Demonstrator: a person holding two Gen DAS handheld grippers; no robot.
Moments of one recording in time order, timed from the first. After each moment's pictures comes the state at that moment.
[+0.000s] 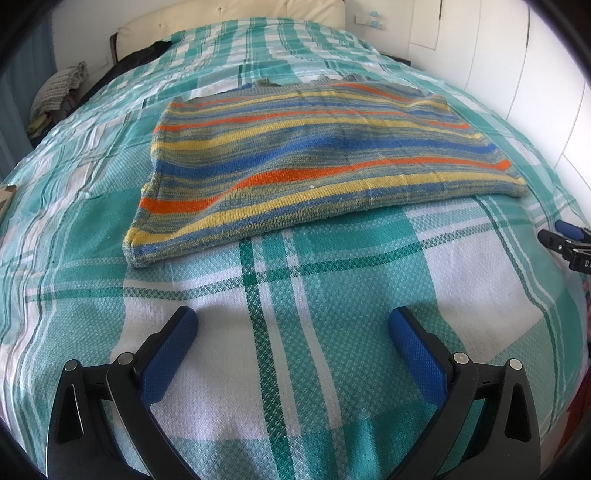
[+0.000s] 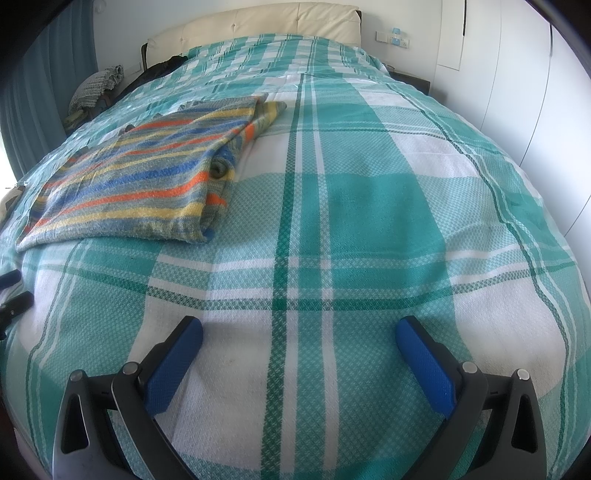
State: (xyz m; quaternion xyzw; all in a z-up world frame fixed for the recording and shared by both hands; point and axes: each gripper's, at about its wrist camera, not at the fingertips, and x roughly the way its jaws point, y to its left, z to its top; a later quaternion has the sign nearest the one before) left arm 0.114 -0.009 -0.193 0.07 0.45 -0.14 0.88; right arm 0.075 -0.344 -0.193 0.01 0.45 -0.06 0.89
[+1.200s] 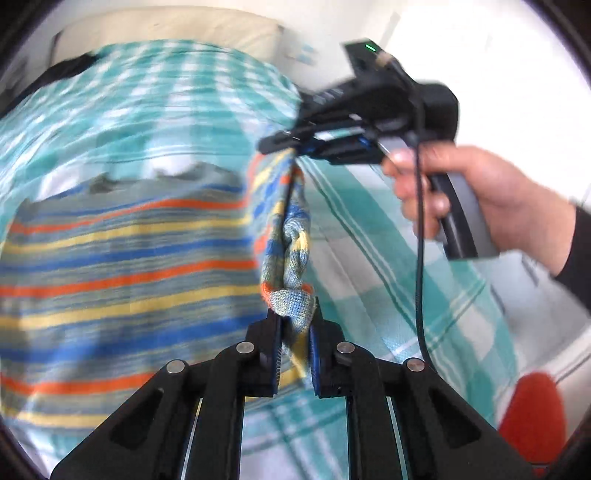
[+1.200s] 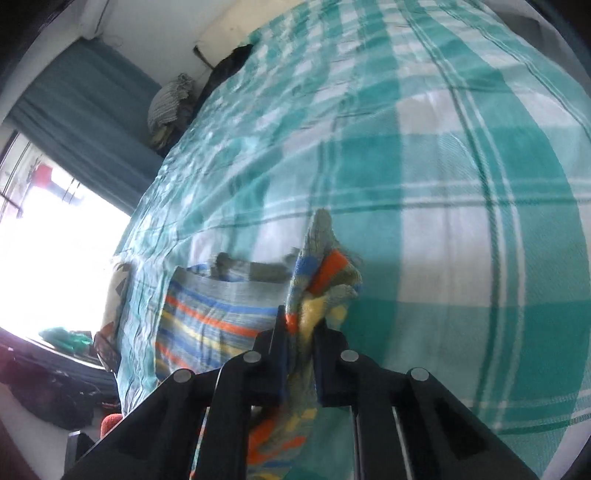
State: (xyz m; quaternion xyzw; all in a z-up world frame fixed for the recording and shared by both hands) left arm 0.183 -0.100 -0.114 -0.07 0.41 -0.30 0.86; right arm 0.371 -0.310 -0.106 0.19 0.52 0.21 0.81
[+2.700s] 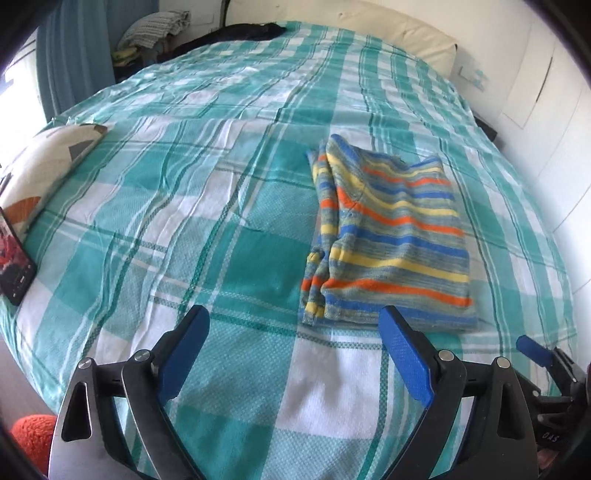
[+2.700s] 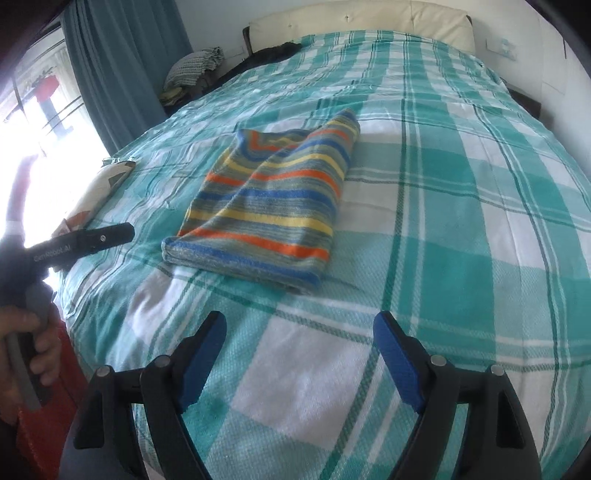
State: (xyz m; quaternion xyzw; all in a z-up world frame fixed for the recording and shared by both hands) left arm 0.162 0.093 -0.115 -0.06 0.47 0.00 0.88; right arm 0.117 -0.151 -0.140 0.03 0.47 0.14 0.87
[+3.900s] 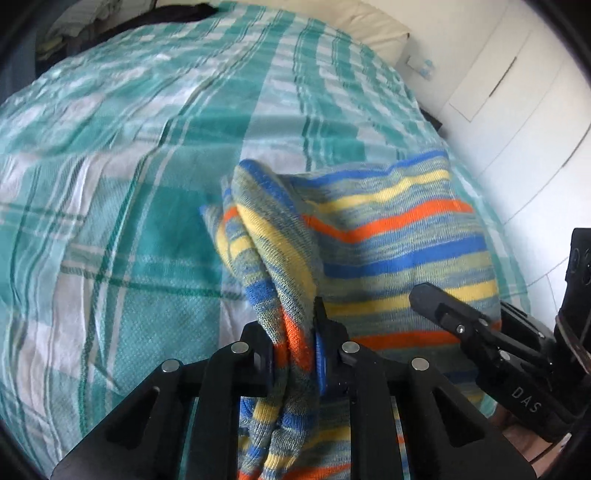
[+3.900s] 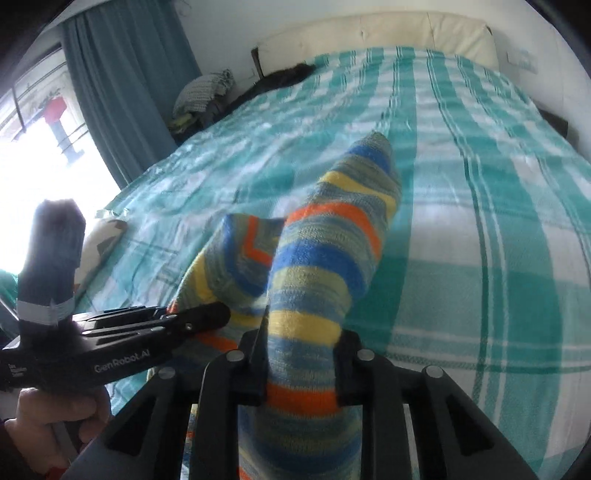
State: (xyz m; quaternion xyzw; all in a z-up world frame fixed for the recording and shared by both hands) left arm 0.306 0.058 -0.124 -0.10 0.47 -0.16 0.86; right arm 0.288 -0.107 -0.116 0.06 0.40 0.18 0.90
